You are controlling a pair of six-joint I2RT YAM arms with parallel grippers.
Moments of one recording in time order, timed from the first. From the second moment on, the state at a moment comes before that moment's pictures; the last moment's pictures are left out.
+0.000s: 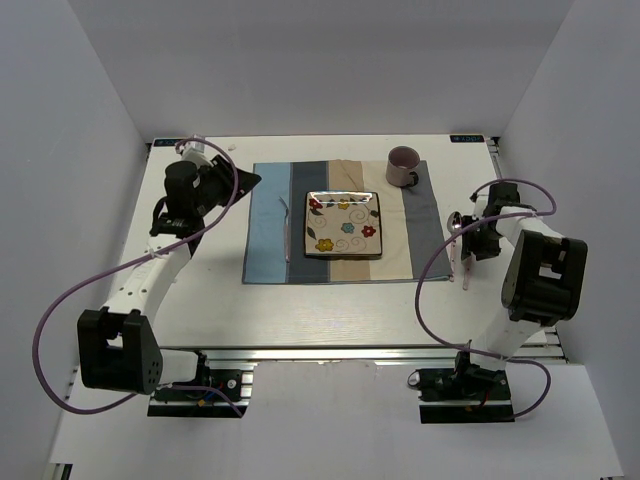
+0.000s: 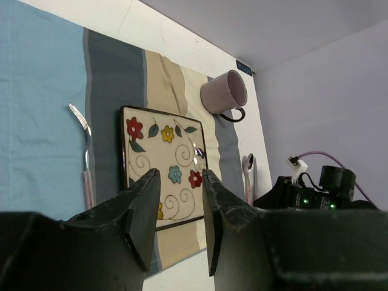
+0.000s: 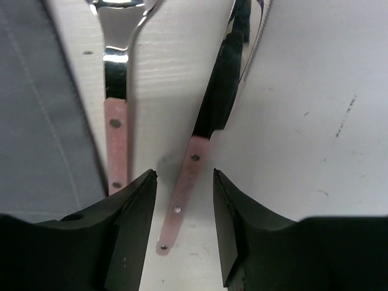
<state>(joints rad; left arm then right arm) -0.11 1.31 0.97 0.09 0.36 -0.76 -0.20 1.71 1.07 -0.59 -0.08 -0.19</state>
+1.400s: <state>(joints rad) -0.11 1.35 1.02 0.03 0.36 -0.72 0.17 1.66 1.20 -0.47 -0.28 0.13</state>
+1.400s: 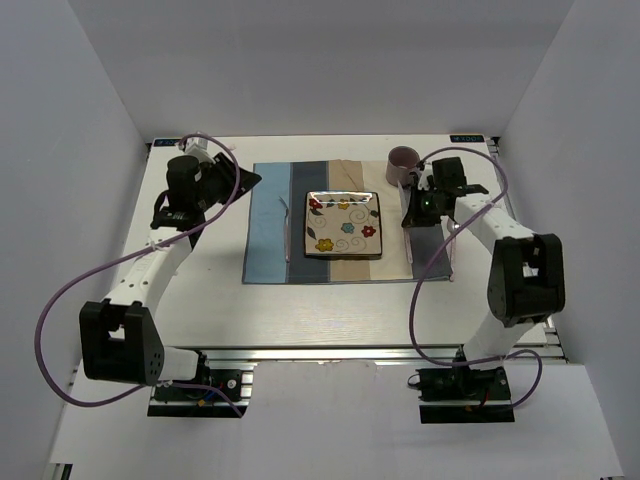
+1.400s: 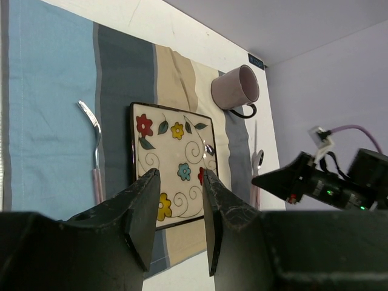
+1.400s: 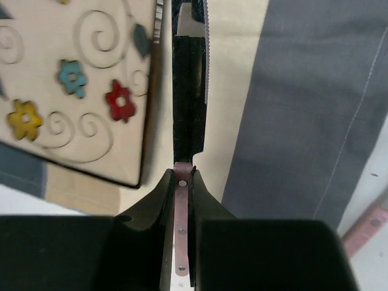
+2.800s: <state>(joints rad) -0.12 1.25 0.99 0.00 0.31 -0.74 -0.06 1.70 1.12 -0.55 -0.05 -0.05</state>
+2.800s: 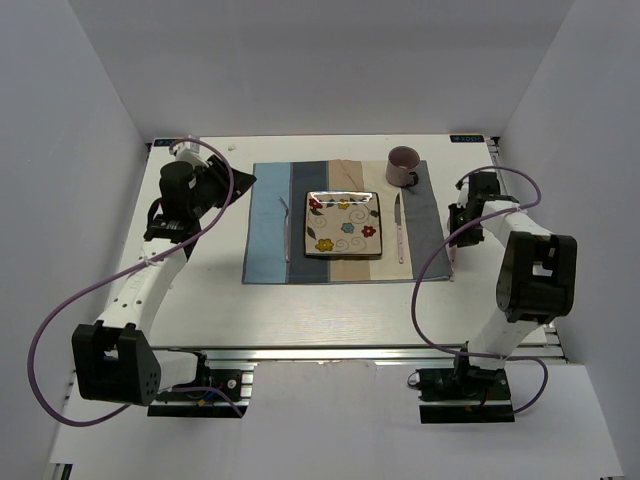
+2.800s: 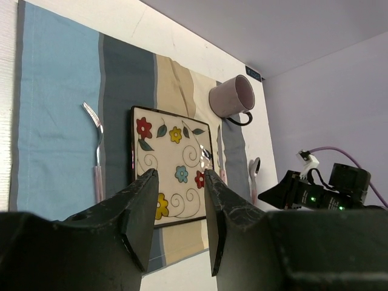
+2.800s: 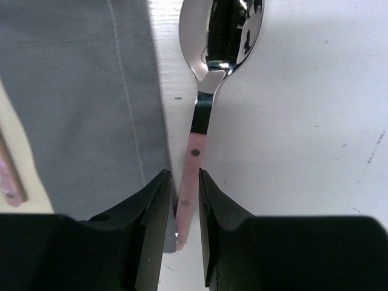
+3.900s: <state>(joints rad) -0.12 1.25 0.99 -0.02 0.30 -0.74 -0.01 1.66 1.13 -0.48 -0.33 0.03</state>
